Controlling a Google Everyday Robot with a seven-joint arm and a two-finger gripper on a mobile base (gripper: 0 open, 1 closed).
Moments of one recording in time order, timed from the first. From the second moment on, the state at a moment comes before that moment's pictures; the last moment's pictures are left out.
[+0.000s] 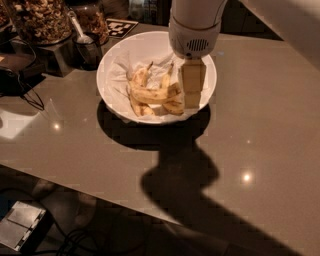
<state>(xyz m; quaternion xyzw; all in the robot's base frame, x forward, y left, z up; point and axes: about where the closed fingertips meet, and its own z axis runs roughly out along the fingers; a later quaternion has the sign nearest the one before) 0.551 -0.061 0.958 -0.73 0.67 -0.09 0.12</state>
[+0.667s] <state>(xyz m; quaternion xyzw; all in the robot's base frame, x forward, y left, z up) 0.564 -0.064 0.949 -0.73 0.67 -0.09 0.11</state>
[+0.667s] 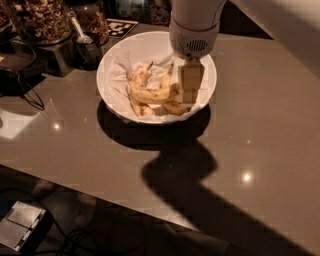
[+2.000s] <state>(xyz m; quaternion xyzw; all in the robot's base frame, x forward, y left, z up) 0.573 -0.064 0.939 -0.73 0.68 -0.08 0.10</state>
